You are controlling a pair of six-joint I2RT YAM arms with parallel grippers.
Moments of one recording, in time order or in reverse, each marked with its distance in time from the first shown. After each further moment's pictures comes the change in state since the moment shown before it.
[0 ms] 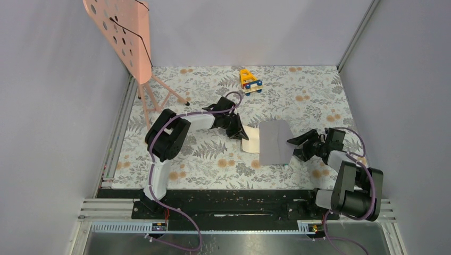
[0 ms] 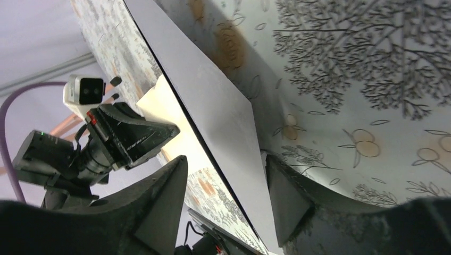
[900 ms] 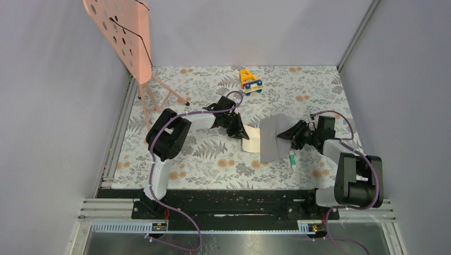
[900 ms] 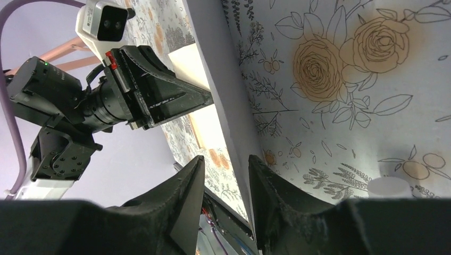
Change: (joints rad) left arm 0.001 0.014 0.019 -0.002 0.016 0.025; right arm 0.154 0.080 0.144 0.016 -0.133 -0.069
